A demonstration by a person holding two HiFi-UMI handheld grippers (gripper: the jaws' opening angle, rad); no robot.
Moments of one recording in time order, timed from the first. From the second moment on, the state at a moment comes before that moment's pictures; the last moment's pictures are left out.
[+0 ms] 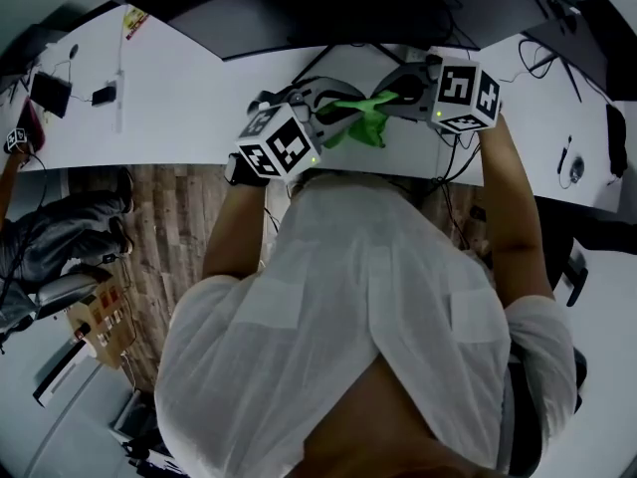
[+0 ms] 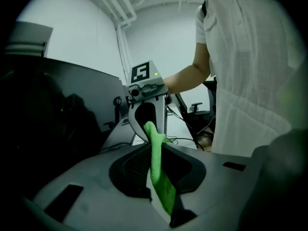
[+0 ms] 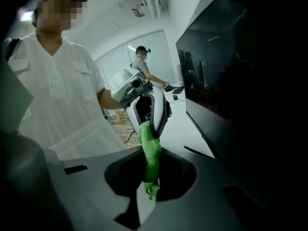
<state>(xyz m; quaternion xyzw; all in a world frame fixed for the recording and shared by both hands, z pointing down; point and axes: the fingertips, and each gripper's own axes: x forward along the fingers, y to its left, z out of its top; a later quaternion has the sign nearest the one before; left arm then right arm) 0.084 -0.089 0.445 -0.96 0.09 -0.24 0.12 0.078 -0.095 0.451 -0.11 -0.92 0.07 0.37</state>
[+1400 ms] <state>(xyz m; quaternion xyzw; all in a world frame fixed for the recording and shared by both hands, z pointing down) 0.063 -0.019 0.552 -0.91 -0.01 -0.41 -0.04 0.215 -0.056 0.564 0.04 -0.89 0.10 0.44</state>
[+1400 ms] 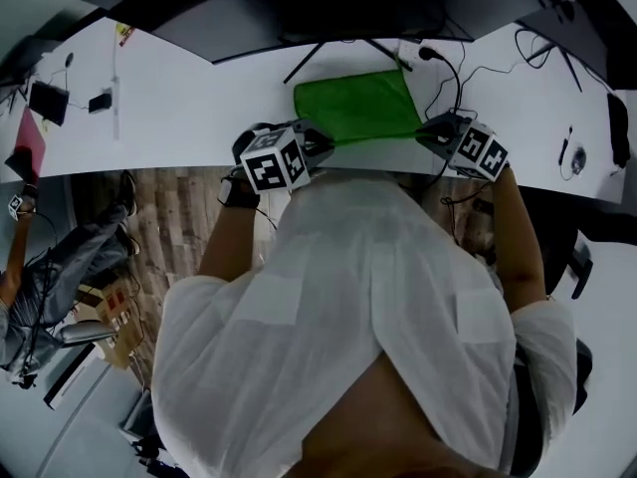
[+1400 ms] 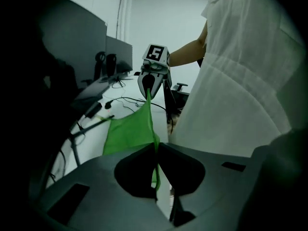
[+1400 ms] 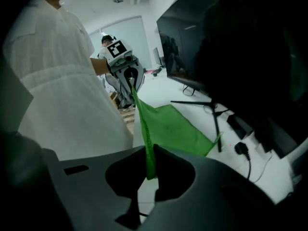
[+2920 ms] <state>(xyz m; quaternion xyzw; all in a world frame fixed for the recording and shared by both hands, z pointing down) -0.033 -0.104 0.621 -0.88 0.25 -0.25 -0.33 0.237 -0.116 0.689 0.47 -0.66 0.42 0.41</state>
